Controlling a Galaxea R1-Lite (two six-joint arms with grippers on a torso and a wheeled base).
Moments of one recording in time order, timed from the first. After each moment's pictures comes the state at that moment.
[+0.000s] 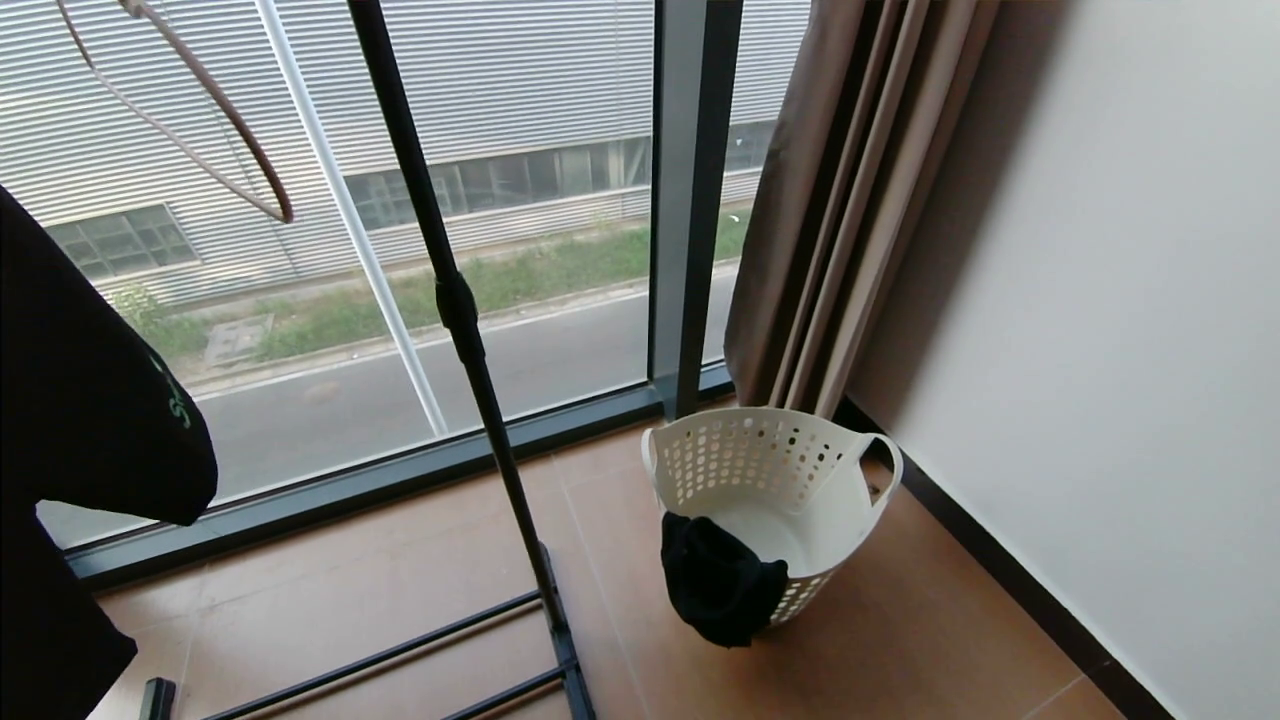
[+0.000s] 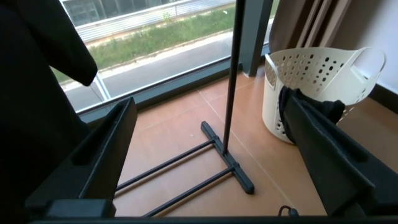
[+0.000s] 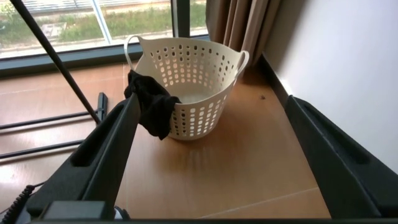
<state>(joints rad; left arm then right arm) 0.00 0.00 0.00 0.01 -0.08 0.08 0.20 0.10 -0.01 0.02 -0.06 0.01</state>
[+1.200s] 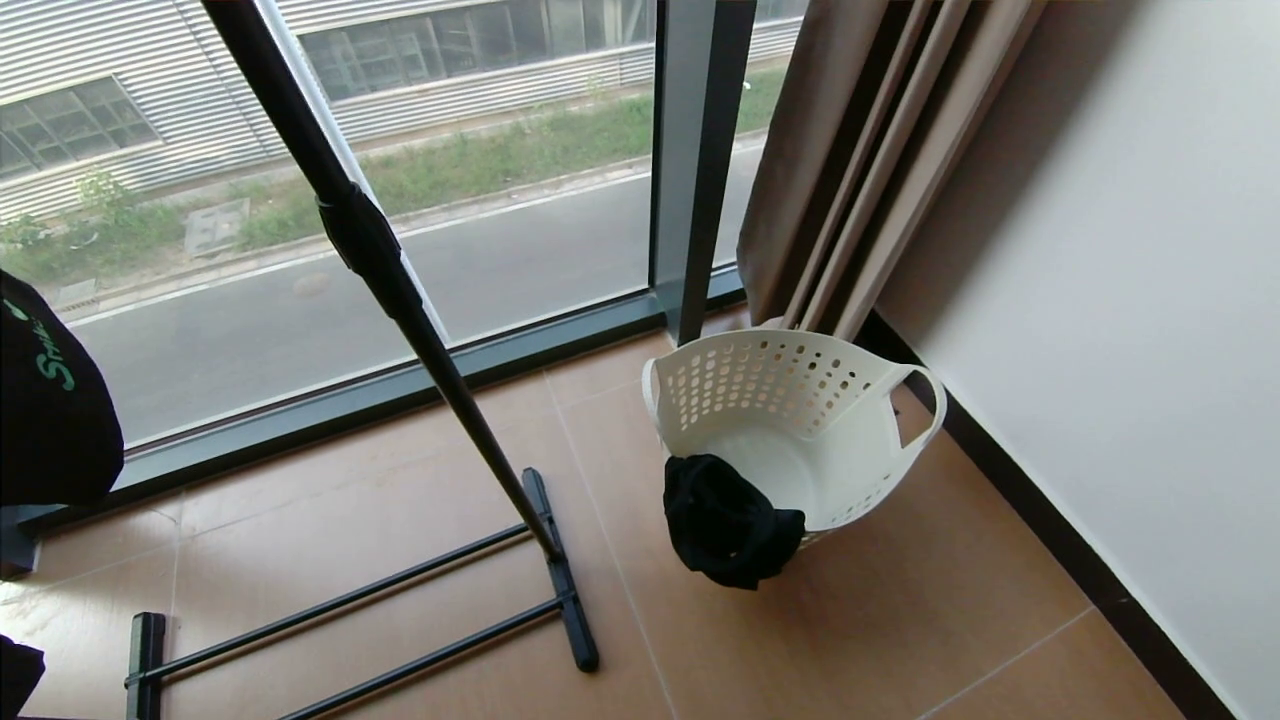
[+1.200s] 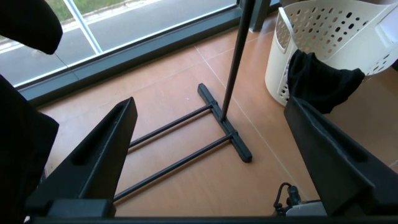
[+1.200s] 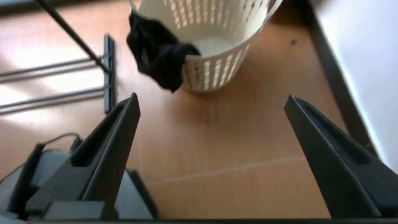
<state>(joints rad) 0.00 0.00 0.00 0.01 -0.08 0.07 0.29 0.26 -0.05 0.04 -0.07 0.03</state>
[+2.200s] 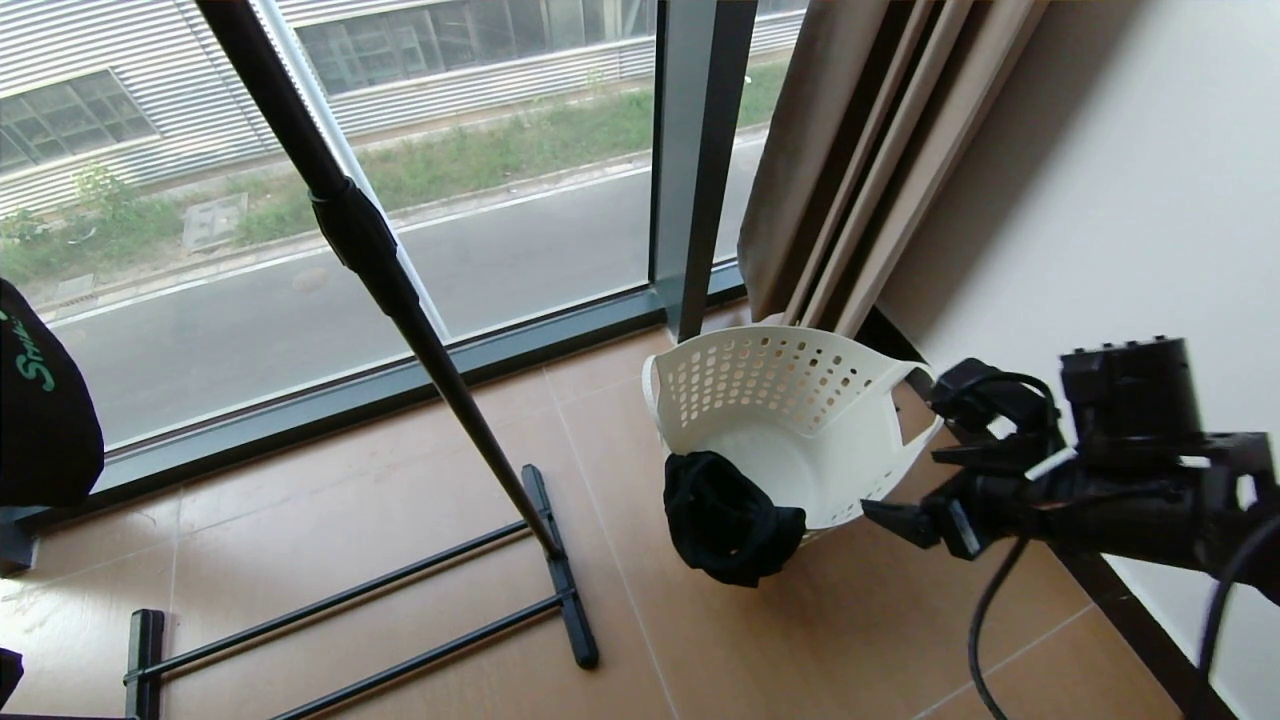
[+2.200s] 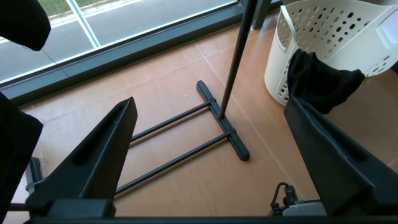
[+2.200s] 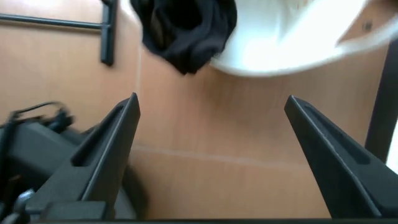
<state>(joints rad) 0.00 0.00 0.00 0.01 -0.08 0.04 0.29 1.68 -0.75 -0.27 0.05 -0.23</state>
